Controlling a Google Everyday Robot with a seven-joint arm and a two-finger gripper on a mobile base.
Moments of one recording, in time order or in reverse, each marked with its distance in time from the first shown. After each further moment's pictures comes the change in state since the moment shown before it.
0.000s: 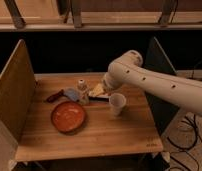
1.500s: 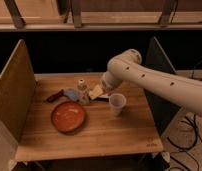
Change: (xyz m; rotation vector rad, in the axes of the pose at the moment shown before) arm 0.003 0.019 0.005 -0.101 0.067 -0.199
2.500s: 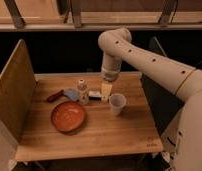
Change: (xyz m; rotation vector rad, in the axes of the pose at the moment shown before) arm 0.018 -0.014 -0.031 -0.156 0.383 -0.547
